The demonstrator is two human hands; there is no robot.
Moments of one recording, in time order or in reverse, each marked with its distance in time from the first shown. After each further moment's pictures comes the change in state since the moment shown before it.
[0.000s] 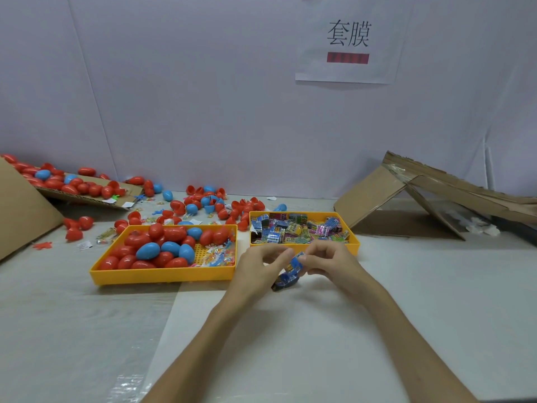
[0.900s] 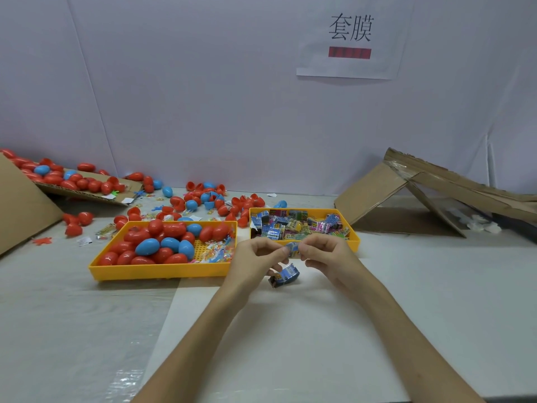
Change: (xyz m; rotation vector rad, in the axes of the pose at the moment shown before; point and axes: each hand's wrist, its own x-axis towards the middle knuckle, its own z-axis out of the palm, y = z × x) left_hand -0.002 0.006 -0.006 -0.330 0.017 -0.175; right_hand -0.002 -0.004 0.008 0.166 0.009 -0.021
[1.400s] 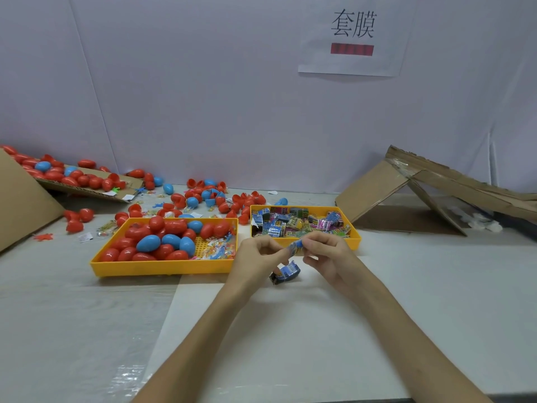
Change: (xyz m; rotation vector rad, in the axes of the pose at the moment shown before) left_hand -0.001 -0.001 0.003 0.129 0.012 0.045; right_hand 0.003 0.001 0.005 0.247 0.006 0.052
